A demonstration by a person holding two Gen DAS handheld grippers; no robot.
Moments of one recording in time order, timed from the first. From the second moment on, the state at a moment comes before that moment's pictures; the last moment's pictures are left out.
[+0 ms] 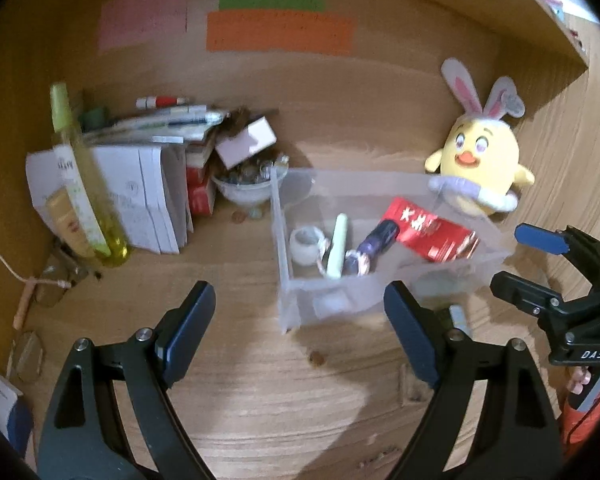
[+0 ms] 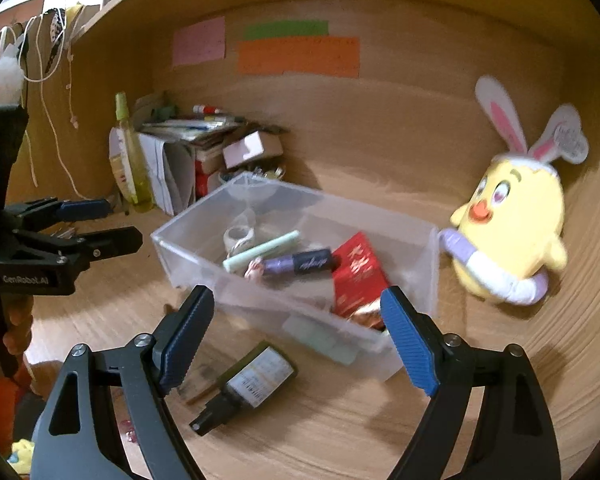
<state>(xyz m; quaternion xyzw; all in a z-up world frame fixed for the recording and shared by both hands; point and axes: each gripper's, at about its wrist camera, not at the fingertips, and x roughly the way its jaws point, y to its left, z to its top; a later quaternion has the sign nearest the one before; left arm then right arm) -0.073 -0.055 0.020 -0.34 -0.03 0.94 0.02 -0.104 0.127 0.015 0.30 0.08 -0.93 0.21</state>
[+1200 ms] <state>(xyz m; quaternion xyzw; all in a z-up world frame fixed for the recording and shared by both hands) -0.090 -0.037 -0.057 -0.44 0.01 0.90 0.03 -0.115 0.107 -0.060 0.40 0.05 -0.89 0.21</state>
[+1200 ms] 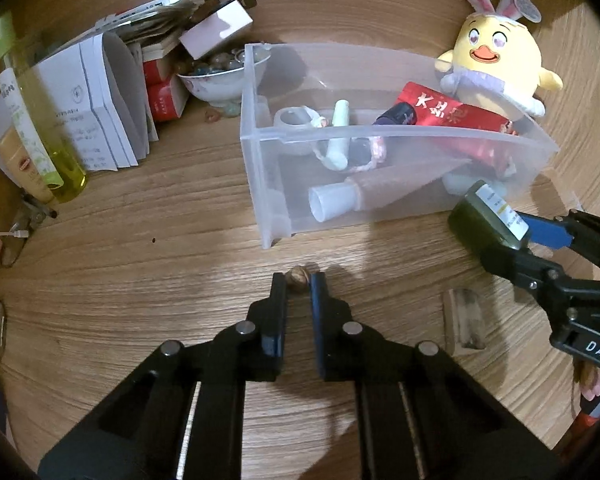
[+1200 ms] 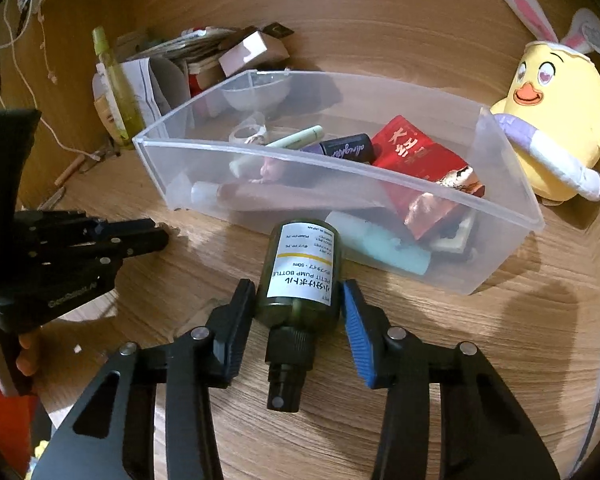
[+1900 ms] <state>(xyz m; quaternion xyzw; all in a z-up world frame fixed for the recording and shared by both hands) -0.056 -0.043 -0.021 -0.39 -0.04 0.92 0.04 -0.080 0.139 -0.027 0.34 0.02 -0.91 0.22</state>
